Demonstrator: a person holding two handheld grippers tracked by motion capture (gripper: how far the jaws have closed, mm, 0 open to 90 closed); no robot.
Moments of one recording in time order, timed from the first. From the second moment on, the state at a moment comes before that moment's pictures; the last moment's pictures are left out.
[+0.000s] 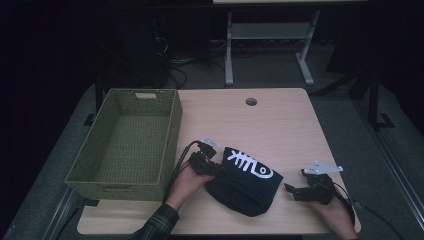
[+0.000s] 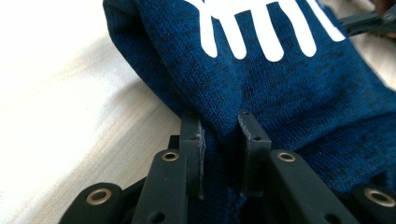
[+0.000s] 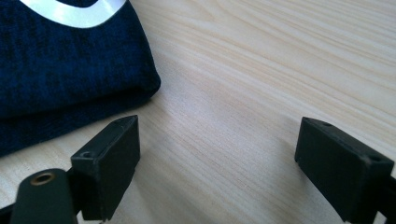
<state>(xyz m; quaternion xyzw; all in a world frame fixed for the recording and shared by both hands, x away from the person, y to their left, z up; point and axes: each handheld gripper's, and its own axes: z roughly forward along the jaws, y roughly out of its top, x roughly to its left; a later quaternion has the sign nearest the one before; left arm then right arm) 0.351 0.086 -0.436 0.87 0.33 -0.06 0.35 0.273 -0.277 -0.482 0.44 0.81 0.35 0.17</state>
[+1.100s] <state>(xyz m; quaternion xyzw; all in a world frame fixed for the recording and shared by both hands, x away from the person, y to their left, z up) 0.349 0.097 -0.343 0.88 0.31 -0.06 0.37 0.273 -0.277 -0.482 0.44 0.81 0.35 0.17</state>
